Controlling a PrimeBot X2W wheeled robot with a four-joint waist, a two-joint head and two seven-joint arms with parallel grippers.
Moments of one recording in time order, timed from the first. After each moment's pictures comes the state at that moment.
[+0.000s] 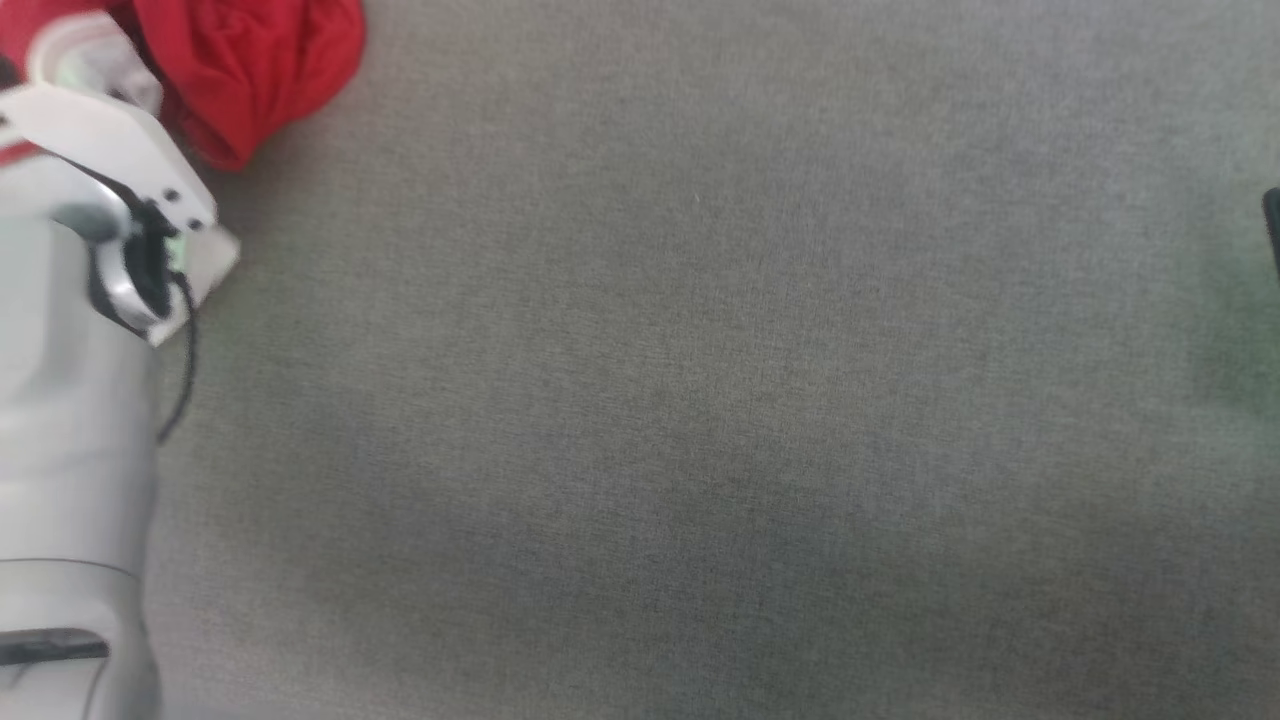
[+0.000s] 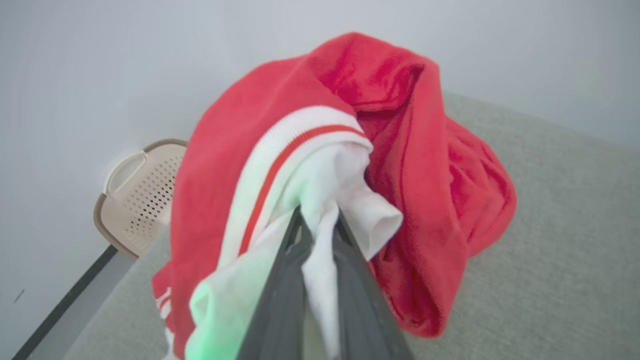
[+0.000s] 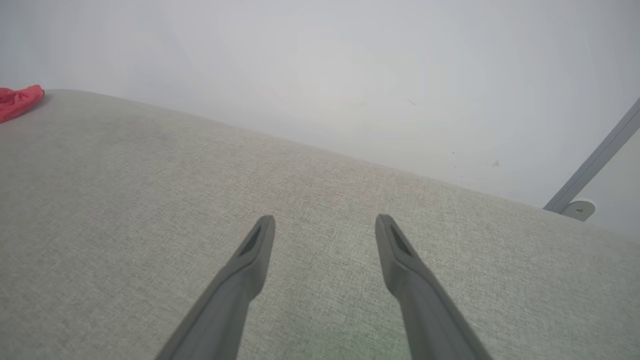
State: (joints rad) left arm -1.01 0.32 0.01 0.92 -0.39 0.18 0.13; right arm -0.27 -0.60 -0.05 -0.06 0.48 0.13 0.04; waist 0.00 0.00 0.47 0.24
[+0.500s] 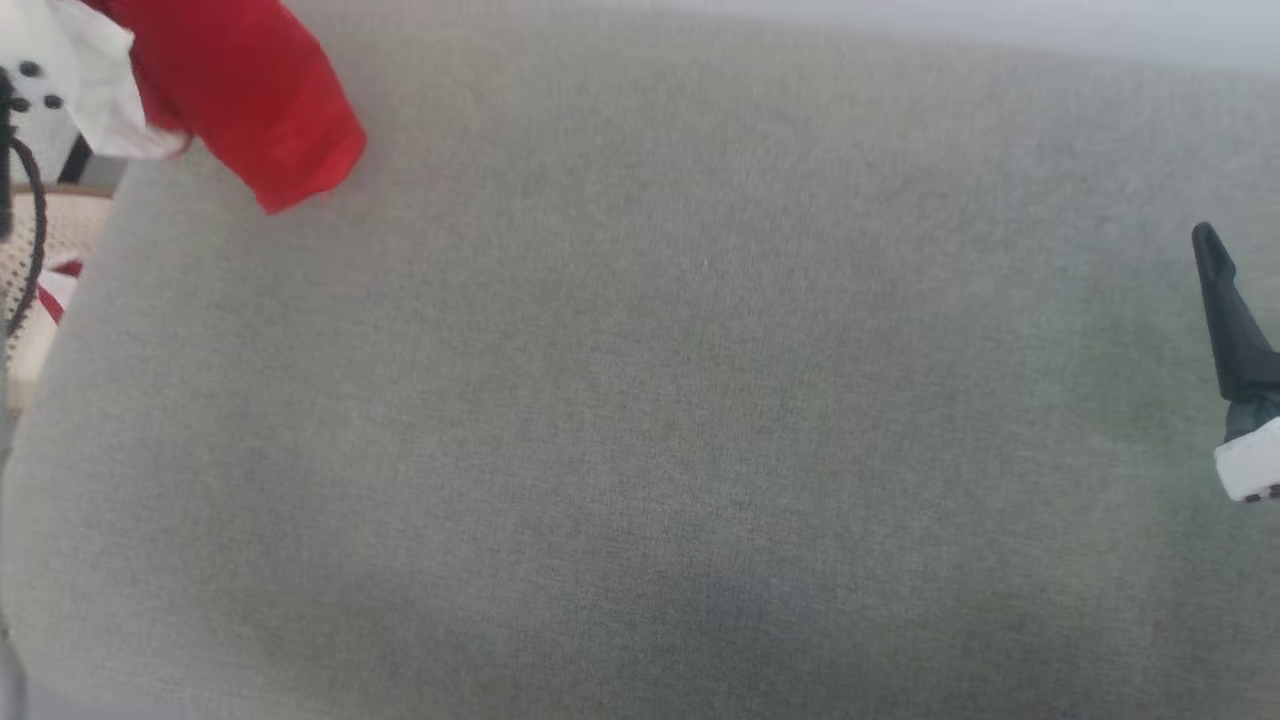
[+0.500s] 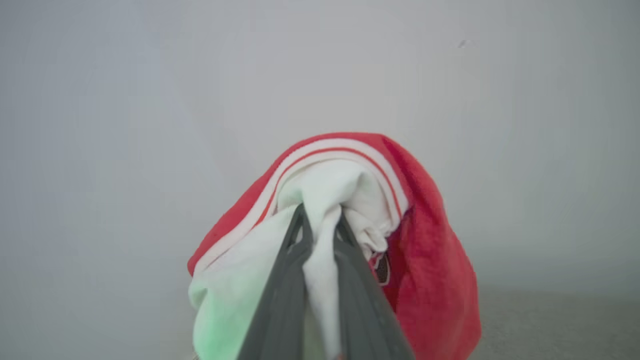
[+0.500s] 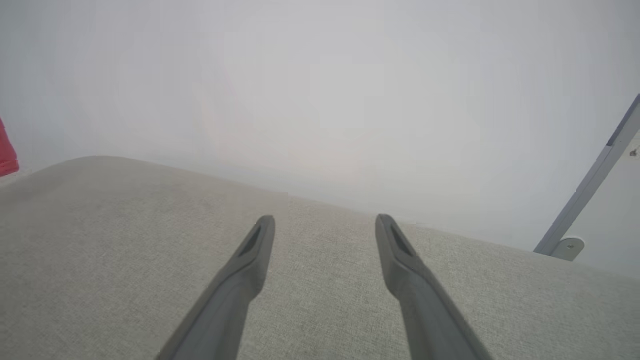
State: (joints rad) left arm -0.99 0.49 -0.08 0.41 -0.29 0.16 0.25; right arm -0.27 -0.48 -0.04 0.00 0.44 0.13 0.00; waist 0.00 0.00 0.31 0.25
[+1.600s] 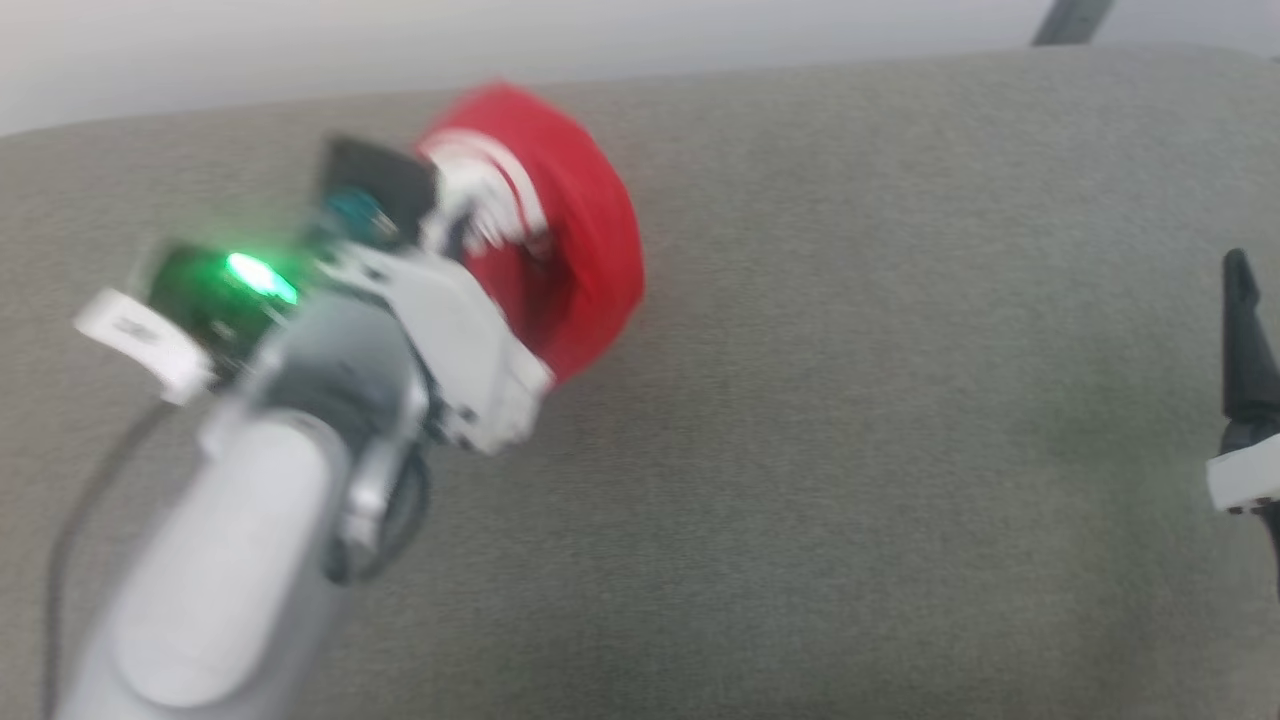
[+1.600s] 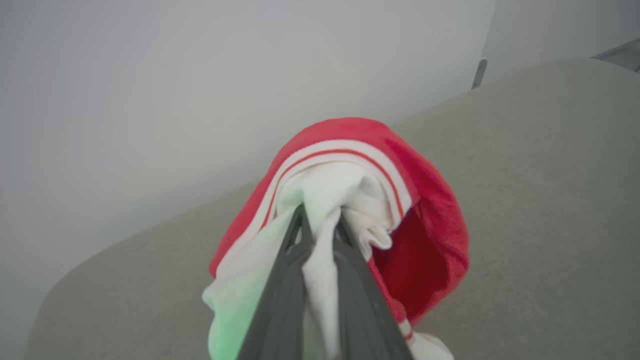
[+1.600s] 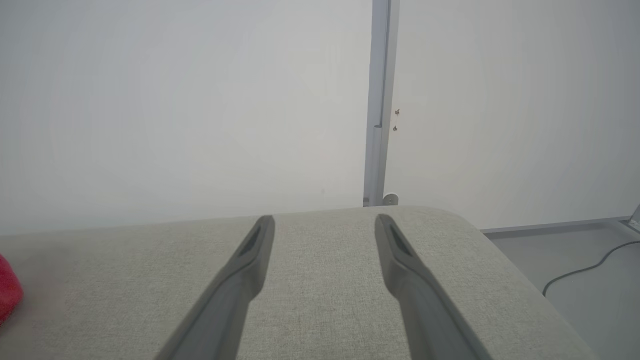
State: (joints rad) left arm -0.61 0.38 -0.39 -0.13 -0.28 0.20 0.64; right arm -0.25 -0.34 -0.16 0.11 0.41 0.13 -0.09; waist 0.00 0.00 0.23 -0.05
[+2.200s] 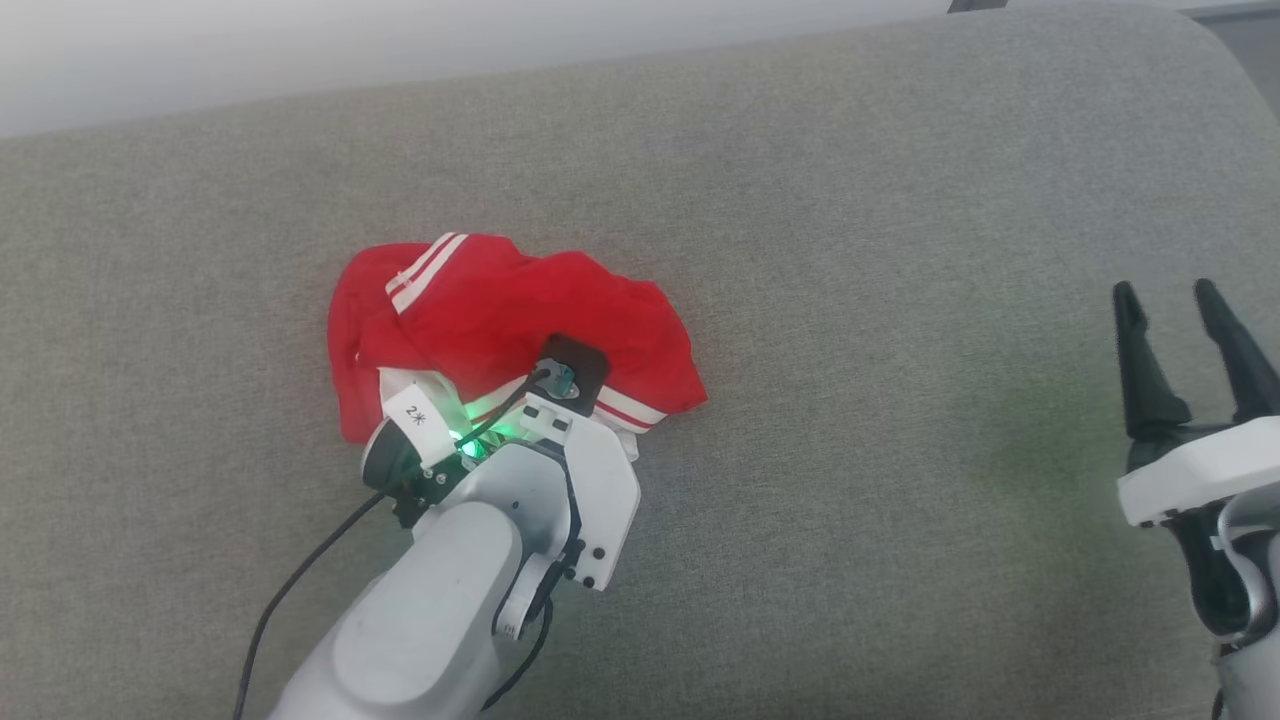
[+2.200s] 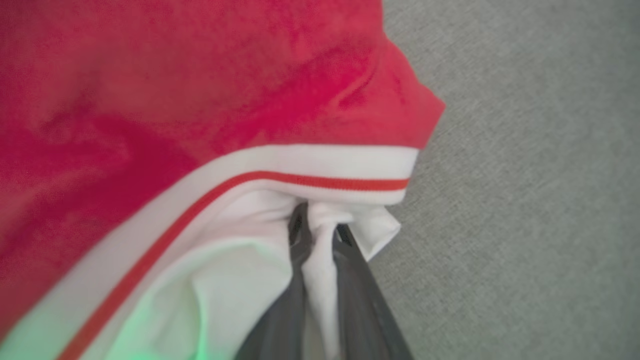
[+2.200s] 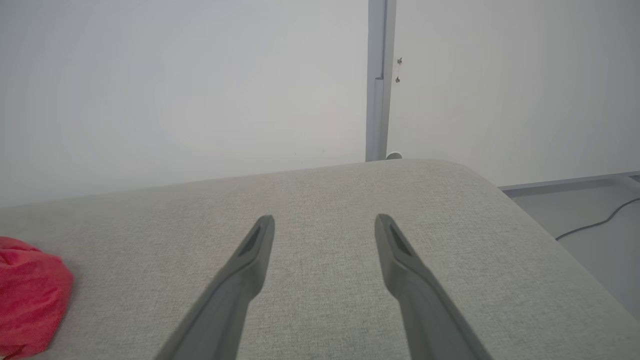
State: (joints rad) left arm -0.53 0.18 -0.58 0.34 -0.33 0.12 0.54; right arm -0.29 -0.32 -0.03 0.25 0.45 0.13 -0.15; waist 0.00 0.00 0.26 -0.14
